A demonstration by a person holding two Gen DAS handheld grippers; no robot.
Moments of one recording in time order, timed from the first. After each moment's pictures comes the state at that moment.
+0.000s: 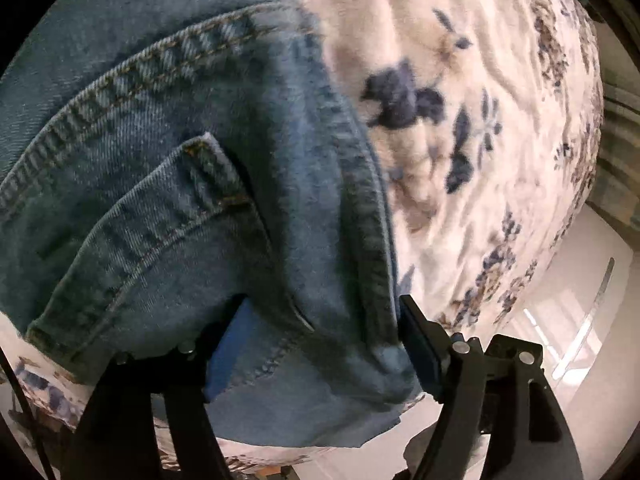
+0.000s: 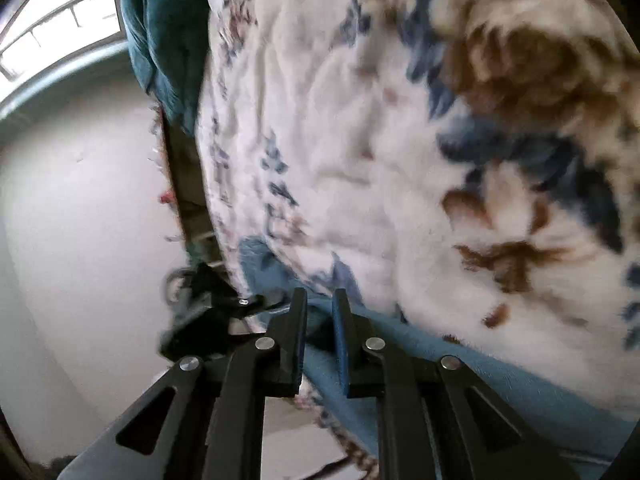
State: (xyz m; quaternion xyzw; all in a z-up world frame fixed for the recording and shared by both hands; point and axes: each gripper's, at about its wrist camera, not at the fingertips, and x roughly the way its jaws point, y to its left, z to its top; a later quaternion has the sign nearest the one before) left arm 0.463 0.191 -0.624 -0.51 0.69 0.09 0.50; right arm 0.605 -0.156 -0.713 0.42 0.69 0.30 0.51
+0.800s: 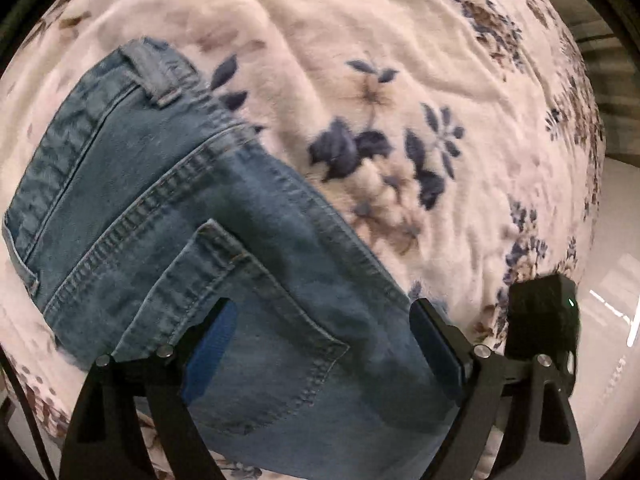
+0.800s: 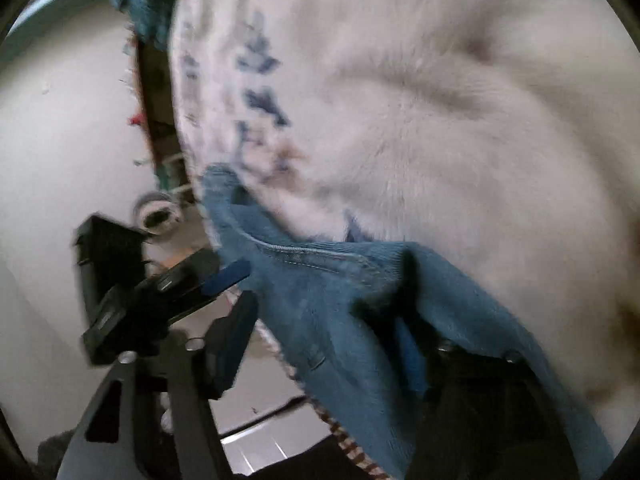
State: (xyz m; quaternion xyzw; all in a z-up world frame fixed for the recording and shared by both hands) left arm 0.485 0.176 -0.590 -0.36 0.68 0.12 0.63; right arm 0.599 -0.051 -0.759 0.29 0.78 0.35 0.43
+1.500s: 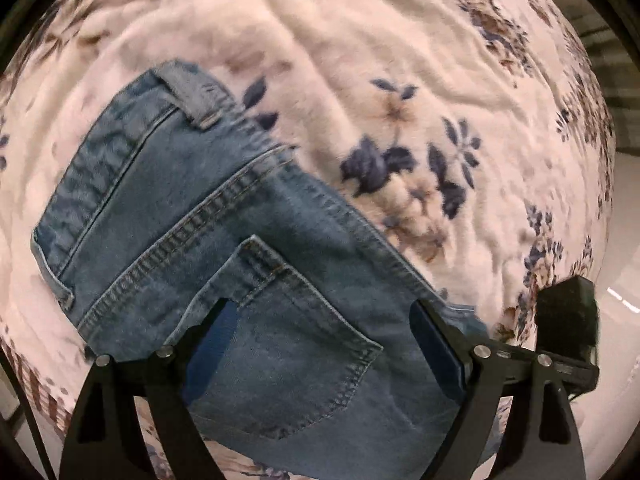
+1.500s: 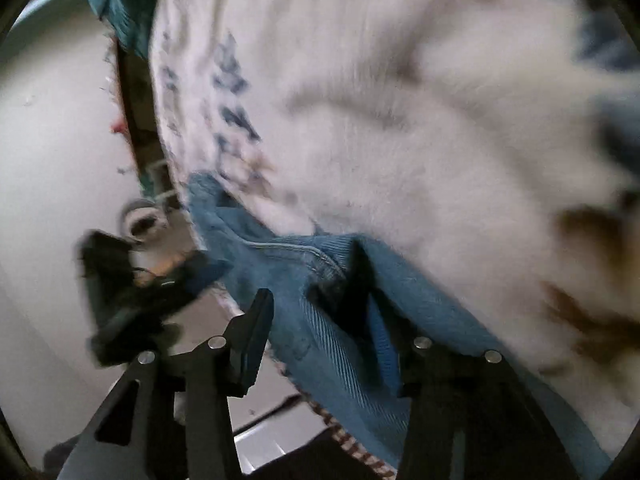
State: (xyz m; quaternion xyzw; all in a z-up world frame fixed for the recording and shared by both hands) left arm 0.483 0.184 -0.584 -0.31 0.68 0.14 0.64; right arm 0.612 -0.028 -0.759 0.27 0.80 0.32 0.44
